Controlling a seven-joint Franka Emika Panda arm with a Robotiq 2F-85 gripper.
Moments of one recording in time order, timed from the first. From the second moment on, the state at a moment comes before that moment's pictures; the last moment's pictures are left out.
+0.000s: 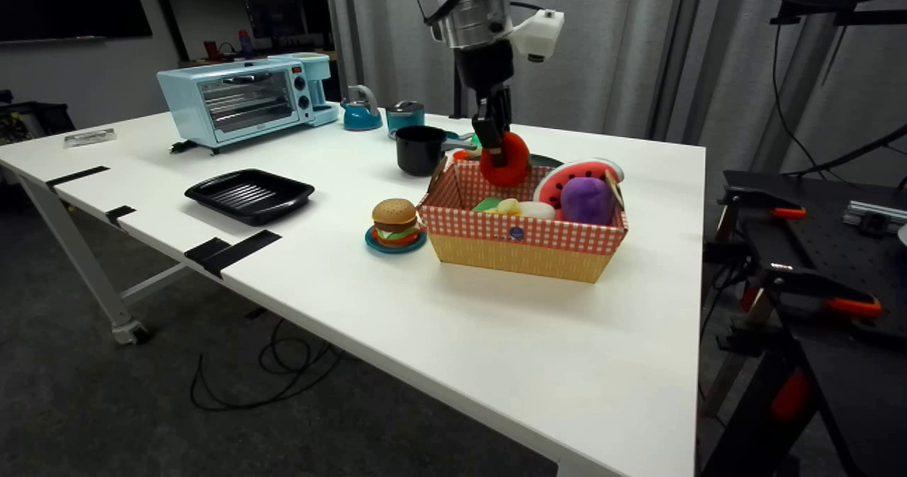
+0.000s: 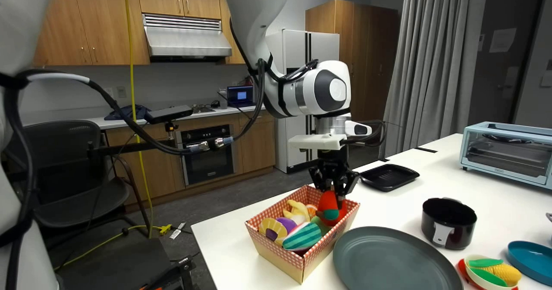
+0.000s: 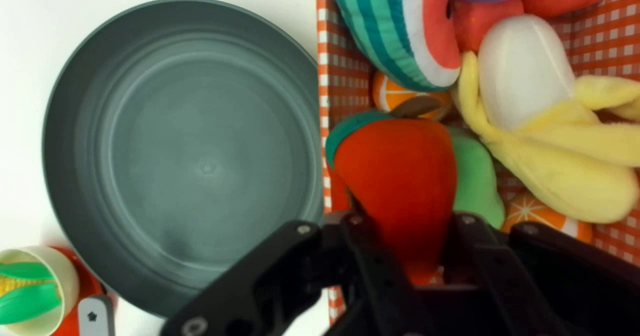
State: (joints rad) arm 0.05 0.43 -0.02 -2.04 -0.22 2.32 0.10
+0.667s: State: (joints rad) arm -0.01 0.29 -0.08 -2.08 -0.16 2.32 0.10
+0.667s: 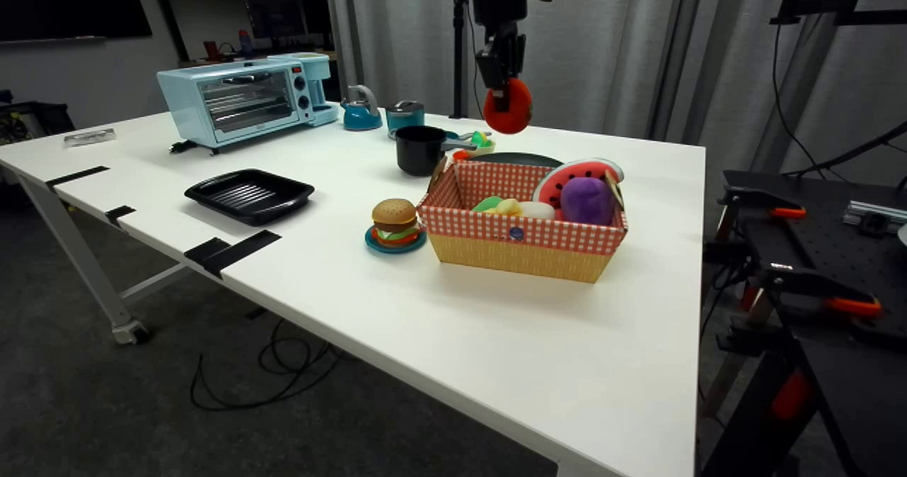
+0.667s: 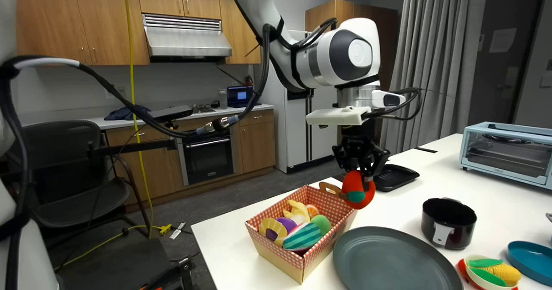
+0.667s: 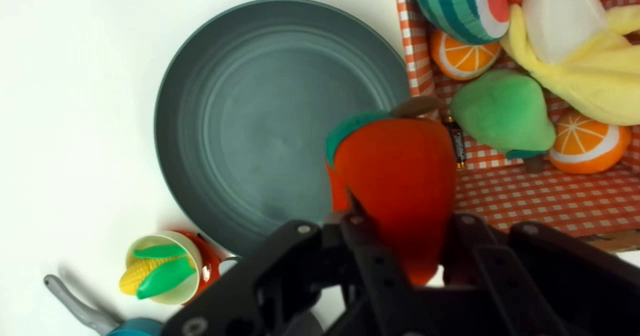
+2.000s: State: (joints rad) arm -0.04 0.42 -0.14 -1.97 -0.16 2.32 0.14
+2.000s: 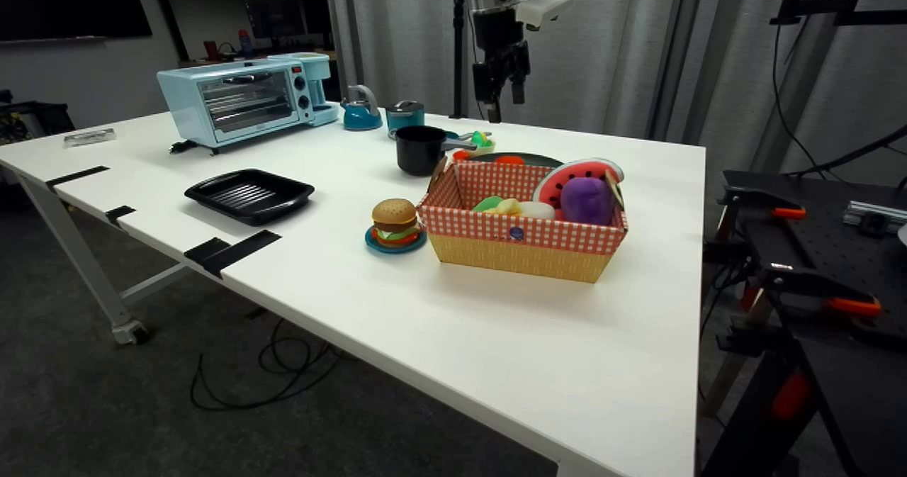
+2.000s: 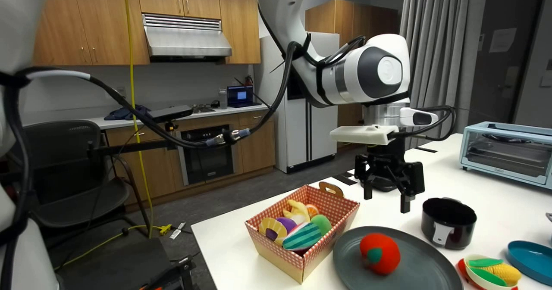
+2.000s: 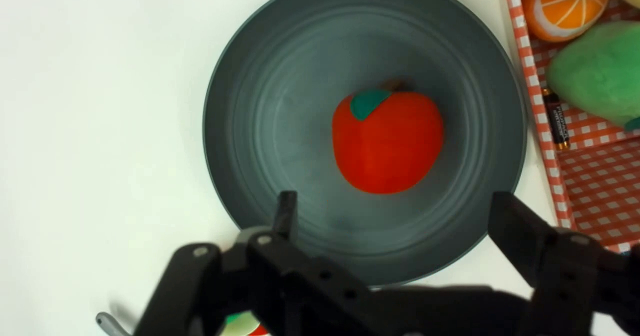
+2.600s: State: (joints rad) arm -0.01 0.41 -0.13 -1.98 -0.18 2.32 0.14
